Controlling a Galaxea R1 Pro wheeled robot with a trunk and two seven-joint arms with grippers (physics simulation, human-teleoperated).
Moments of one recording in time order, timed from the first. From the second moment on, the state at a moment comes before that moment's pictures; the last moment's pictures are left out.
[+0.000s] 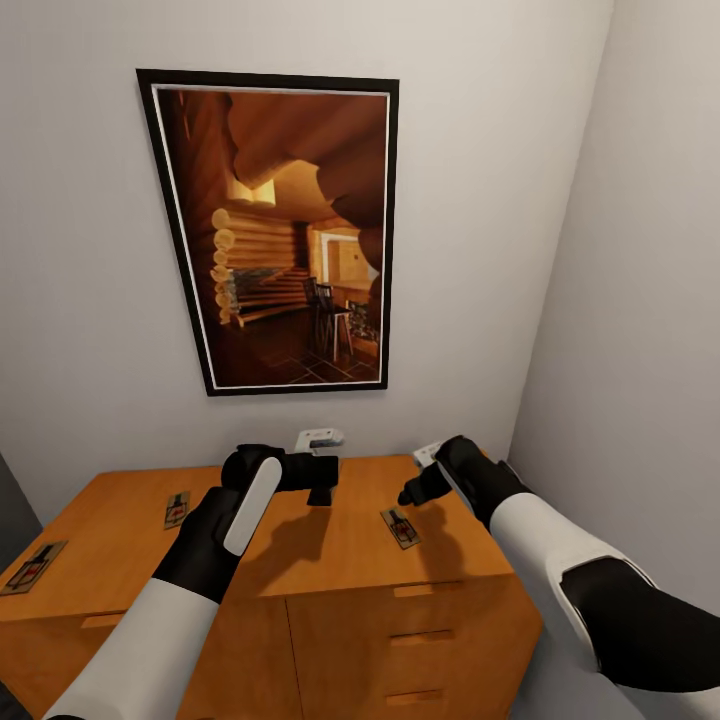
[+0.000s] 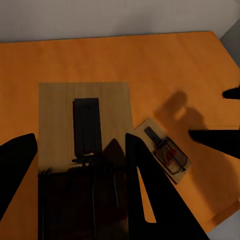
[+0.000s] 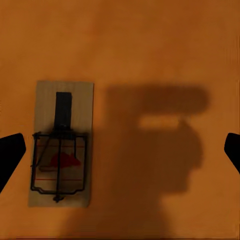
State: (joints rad) left arm -0.72 -0.10 -0.24 -1.23 0.47 1.01 0.09; right arm -1.06 0.08 0.26 -0.40 0.20 0.79 0.38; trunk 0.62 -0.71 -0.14
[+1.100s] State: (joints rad) left arm -0.75 -0.12 -0.23 -1.25 0.48 1.04 0.12; right arm -1.08 0.13 0.25 -0.43 0.08 0.82 0.39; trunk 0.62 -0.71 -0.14
